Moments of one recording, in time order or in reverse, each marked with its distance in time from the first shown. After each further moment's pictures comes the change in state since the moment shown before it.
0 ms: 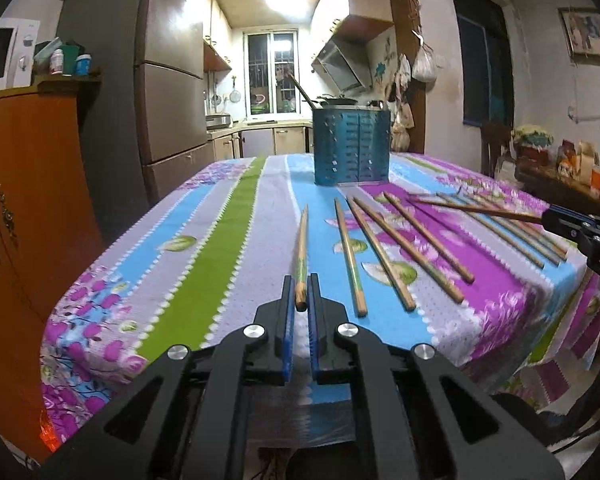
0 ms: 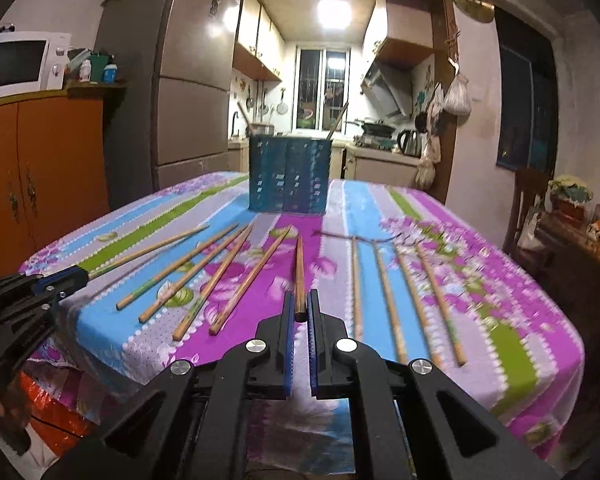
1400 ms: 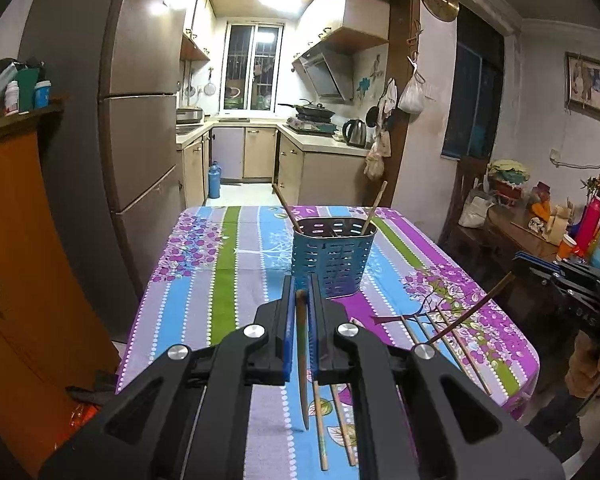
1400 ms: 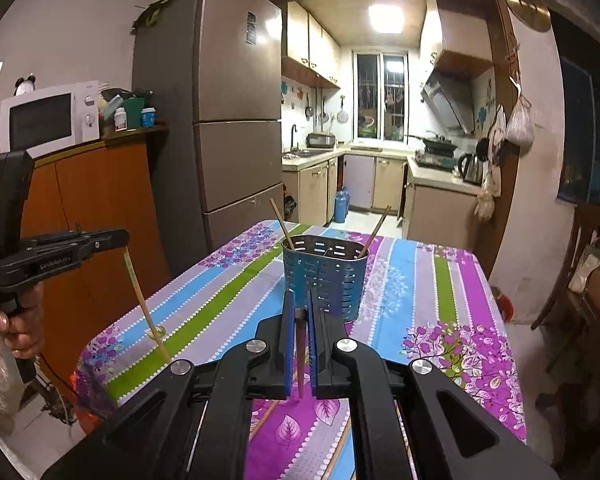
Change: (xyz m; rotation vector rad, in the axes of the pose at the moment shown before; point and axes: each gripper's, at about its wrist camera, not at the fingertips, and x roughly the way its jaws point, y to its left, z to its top) left arm 0.010 0.025 0.218 -0.055 0.069 -0.162; right arm 0.017 -0.051 0.202 -0.026 0.053 0.272
